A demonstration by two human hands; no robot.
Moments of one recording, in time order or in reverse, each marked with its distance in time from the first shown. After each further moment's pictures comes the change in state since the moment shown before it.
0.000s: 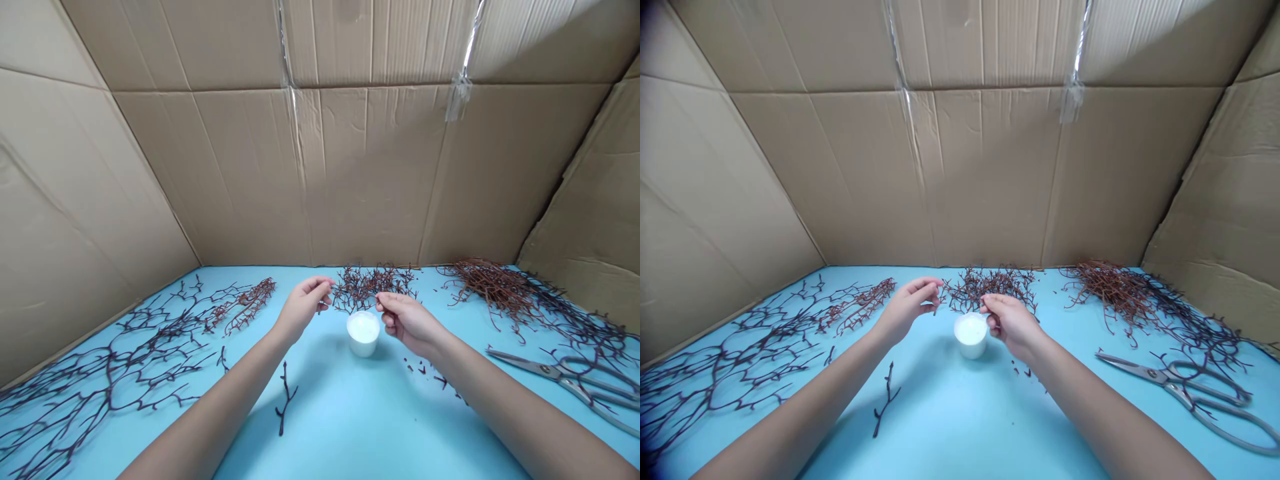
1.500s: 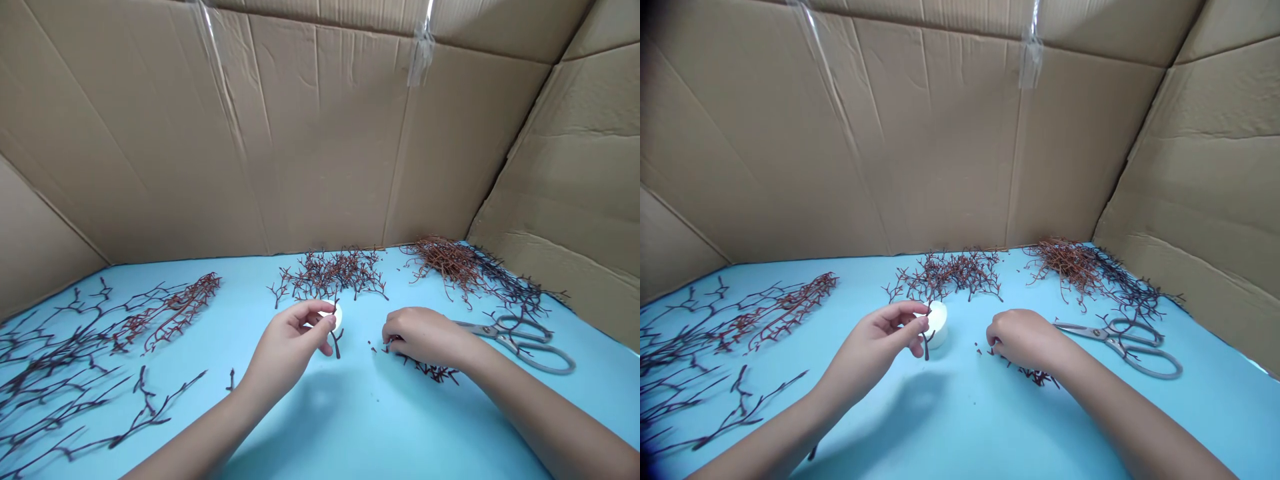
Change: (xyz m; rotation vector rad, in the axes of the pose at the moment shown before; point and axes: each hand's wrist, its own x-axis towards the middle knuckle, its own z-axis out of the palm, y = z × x) left_hand -0.048 0.051 0.056 -0.091 -0.100 -0.344; right_hand -0.057 -0.001 -0.072 -1.548 -0.286 -0.233
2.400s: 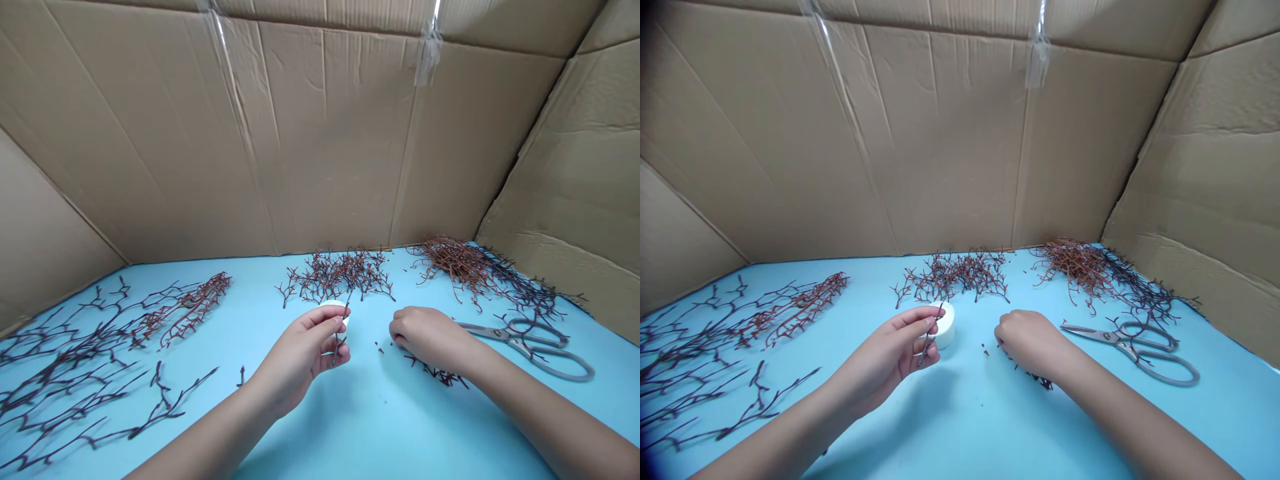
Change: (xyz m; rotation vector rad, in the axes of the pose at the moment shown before) left_hand 0.000 -0.010 0.002 -0.547 -0.196 -0.240; right_hand 0.004 -0.003 0.009 -0.165 0.070 0.003
